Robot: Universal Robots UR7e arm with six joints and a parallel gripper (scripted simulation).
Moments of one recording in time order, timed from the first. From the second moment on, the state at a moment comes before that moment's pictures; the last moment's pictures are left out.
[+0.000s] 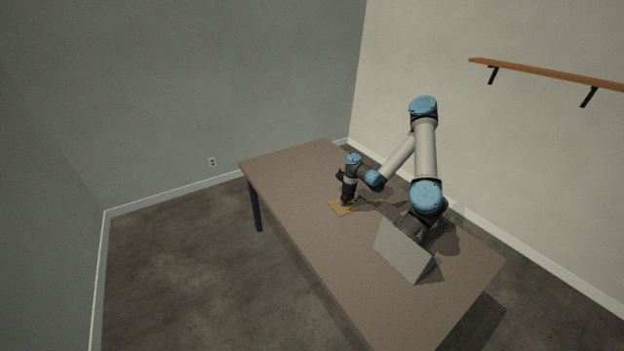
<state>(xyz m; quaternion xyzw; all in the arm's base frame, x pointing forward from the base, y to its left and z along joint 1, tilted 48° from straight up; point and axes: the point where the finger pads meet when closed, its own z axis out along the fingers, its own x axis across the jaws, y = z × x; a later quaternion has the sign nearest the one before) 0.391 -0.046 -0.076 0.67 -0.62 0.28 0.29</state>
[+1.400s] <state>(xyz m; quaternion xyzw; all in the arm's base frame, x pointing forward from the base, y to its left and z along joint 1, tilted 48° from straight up) 0.391 -0.046 -0.075 0.67 -0.62 0.28 0.29</state>
